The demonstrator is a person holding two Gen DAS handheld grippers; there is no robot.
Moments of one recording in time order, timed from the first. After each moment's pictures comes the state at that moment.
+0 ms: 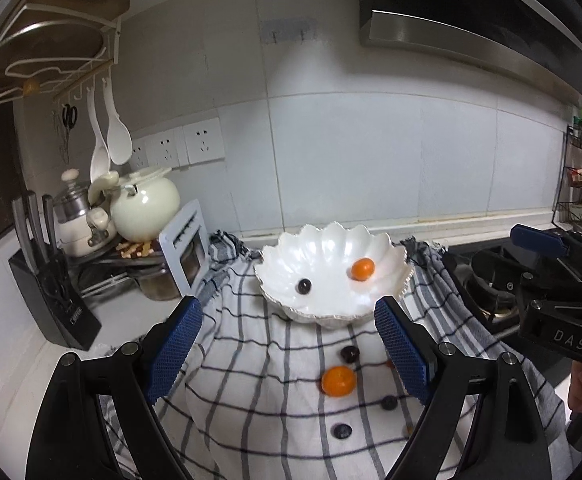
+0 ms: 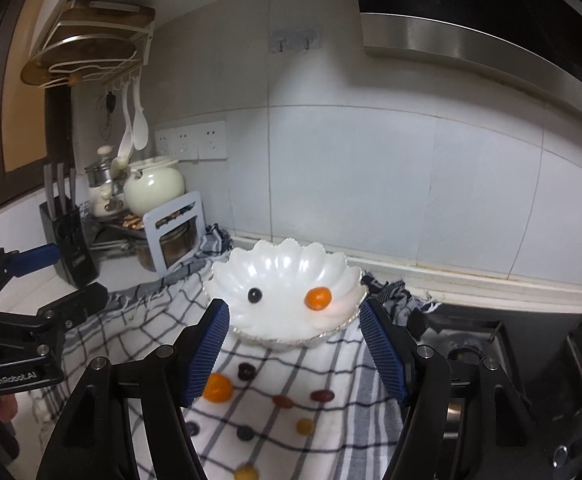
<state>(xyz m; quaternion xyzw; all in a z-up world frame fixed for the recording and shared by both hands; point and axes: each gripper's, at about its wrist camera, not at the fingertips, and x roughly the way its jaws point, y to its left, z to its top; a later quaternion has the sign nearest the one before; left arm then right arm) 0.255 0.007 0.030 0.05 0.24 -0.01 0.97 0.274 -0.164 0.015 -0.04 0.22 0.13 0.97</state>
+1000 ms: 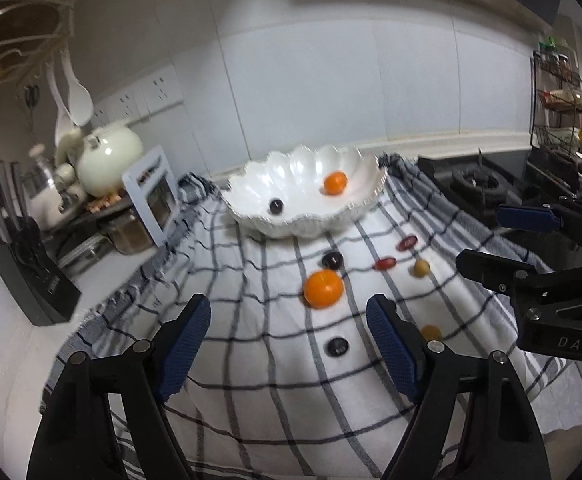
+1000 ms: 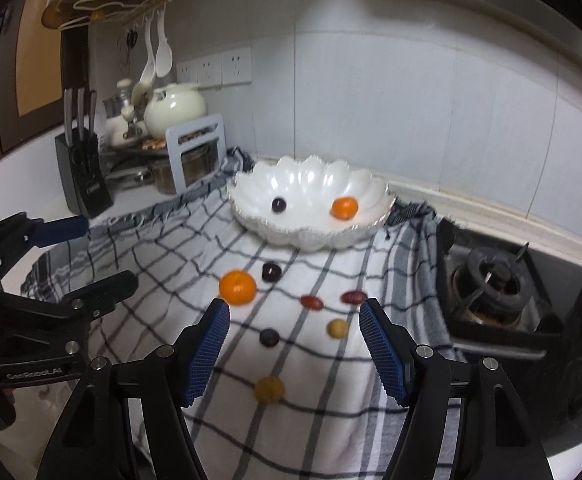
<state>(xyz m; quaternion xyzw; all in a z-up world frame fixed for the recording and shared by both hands) 0.232 -0.006 -0.055 0.12 0.31 -0.06 0.94 0.237 -0.156 -0.070 -0.06 0.30 0.15 0.94</state>
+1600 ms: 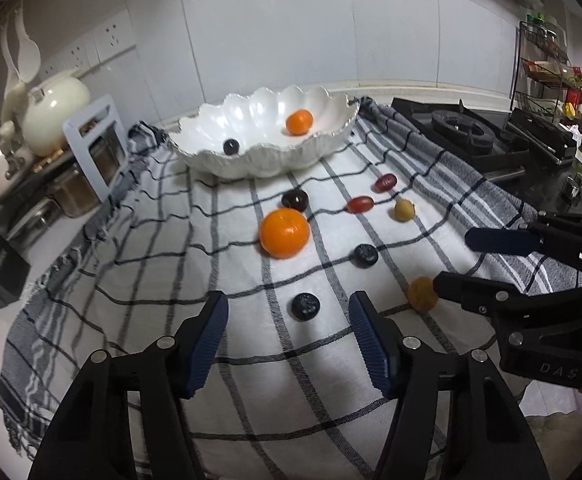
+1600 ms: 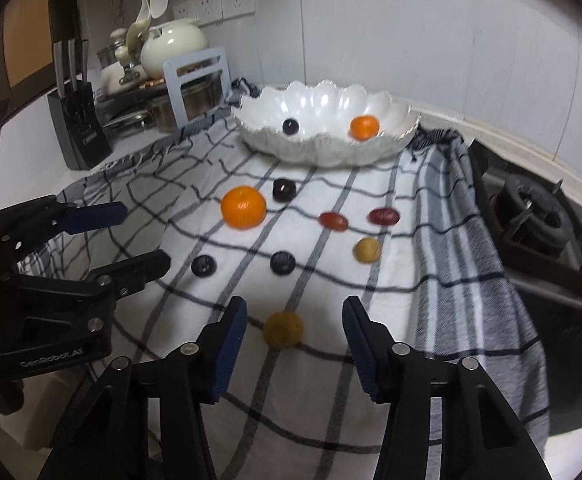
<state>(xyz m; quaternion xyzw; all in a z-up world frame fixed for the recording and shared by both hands) 0.257 -0.013 -0.115 0.11 0.38 -0.11 0.91 0.250 -0.149 -0.134 -0.05 0.39 0.17 0.90</state>
